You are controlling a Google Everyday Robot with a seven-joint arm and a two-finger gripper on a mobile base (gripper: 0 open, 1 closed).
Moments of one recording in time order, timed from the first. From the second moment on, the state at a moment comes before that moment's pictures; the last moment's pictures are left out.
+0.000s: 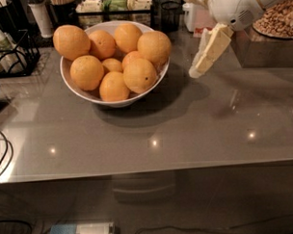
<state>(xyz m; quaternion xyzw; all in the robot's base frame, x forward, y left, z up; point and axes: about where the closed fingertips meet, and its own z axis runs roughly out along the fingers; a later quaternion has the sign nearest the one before) 0.572 -0.101 1.017 -0.69 0.59 0.09 0.40</state>
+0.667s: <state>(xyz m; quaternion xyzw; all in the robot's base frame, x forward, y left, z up) 0.628 -0.053 1.051 -0.71 0.54 0.10 0.43</state>
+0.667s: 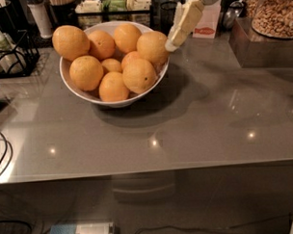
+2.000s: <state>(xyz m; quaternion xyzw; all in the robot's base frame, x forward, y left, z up) 0.638 -0.029 1.003 -0.74 0.51 0.18 0.40</state>
